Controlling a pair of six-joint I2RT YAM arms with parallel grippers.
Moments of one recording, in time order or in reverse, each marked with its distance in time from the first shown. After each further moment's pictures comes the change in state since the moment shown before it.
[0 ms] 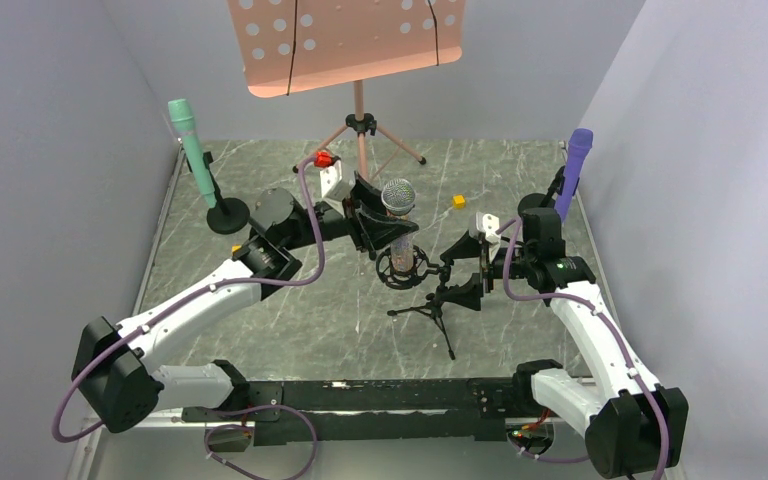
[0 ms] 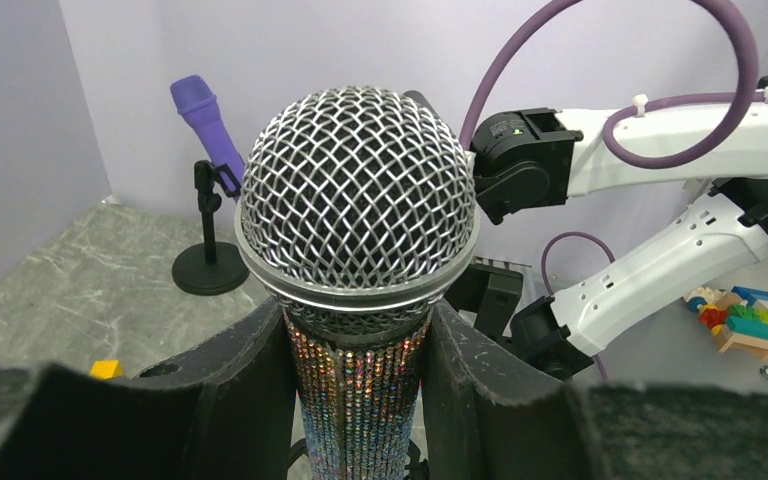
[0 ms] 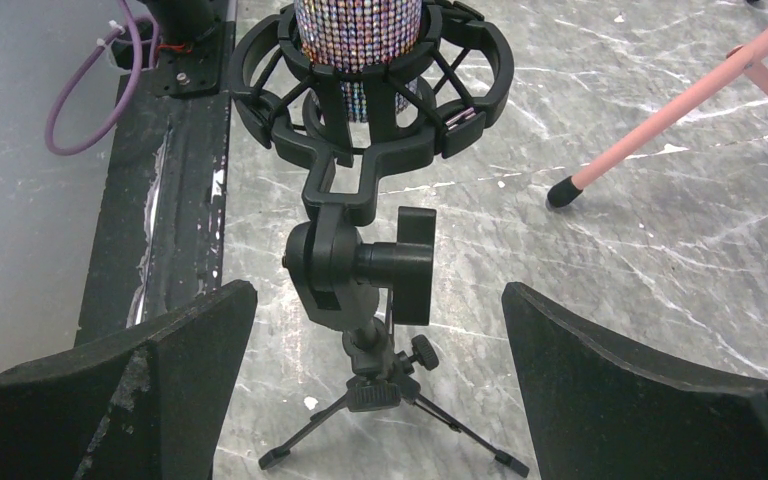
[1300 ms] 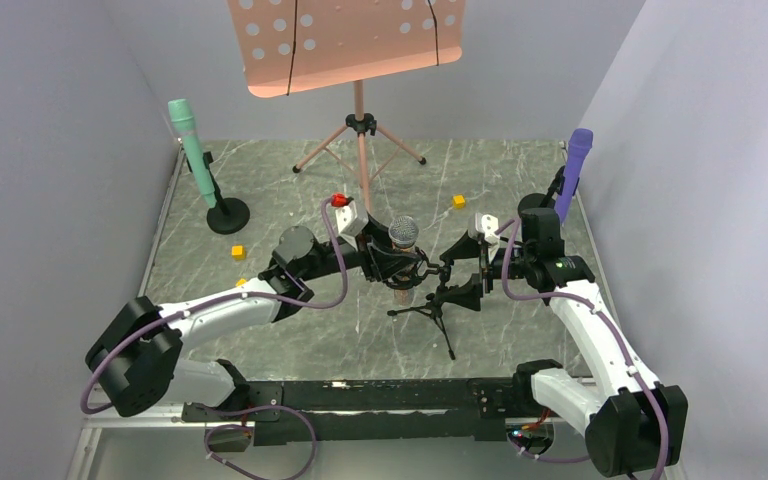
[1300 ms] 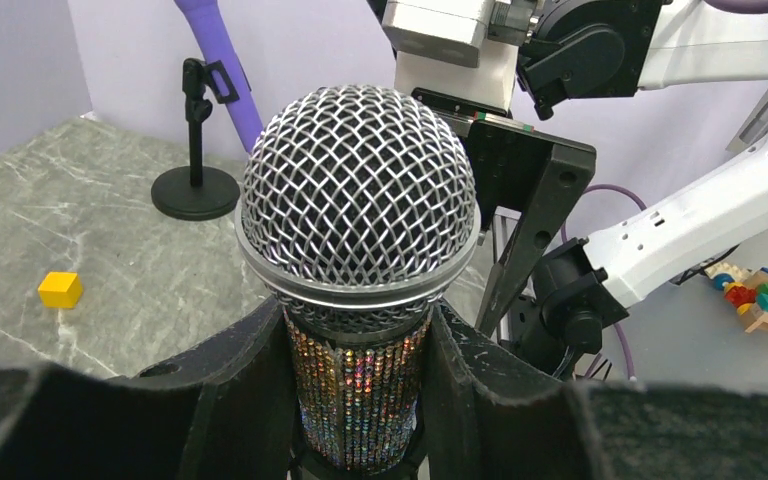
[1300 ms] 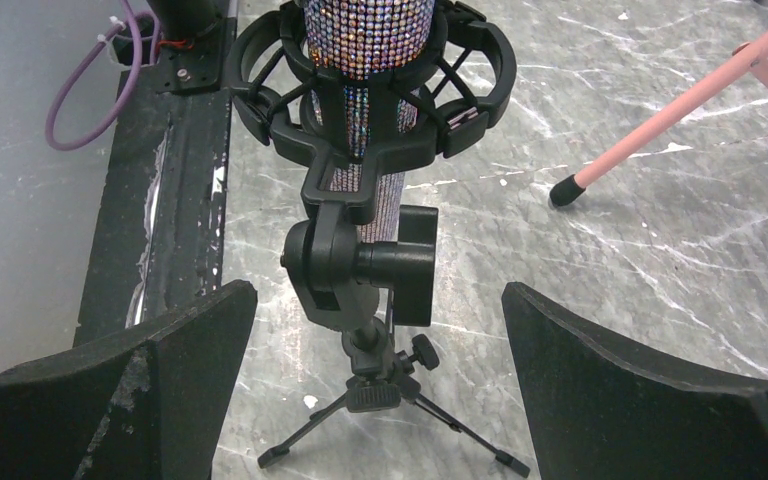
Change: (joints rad) left arm -0.058 0.085 -0.296 0.299 -0.097 -0.018; right arm 0.003 0.008 0.000 -0.008 0.000 -0.015
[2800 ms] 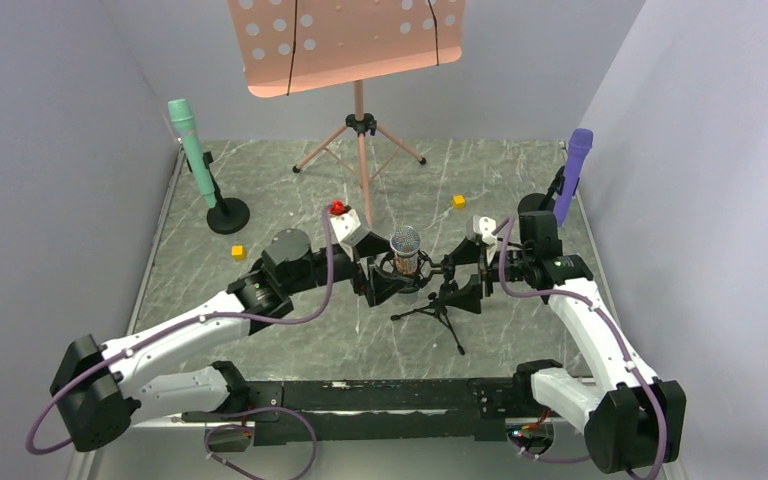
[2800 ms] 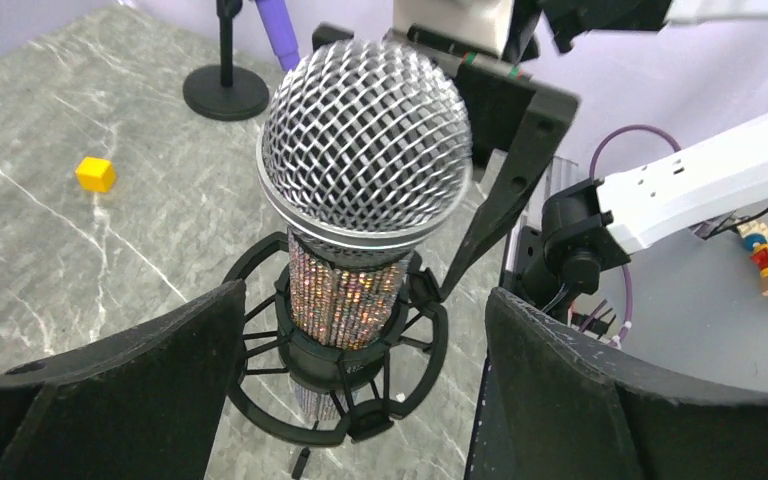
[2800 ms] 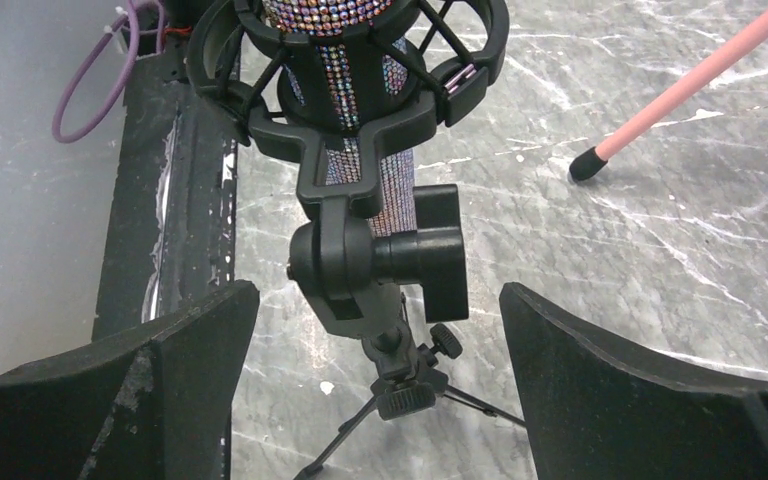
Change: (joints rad) left arm -0.072 -0.215 0.053 -0.509 -0.160 0.099; right arm -0.005 0.018 0.005 -0.087 0.016 -0.043
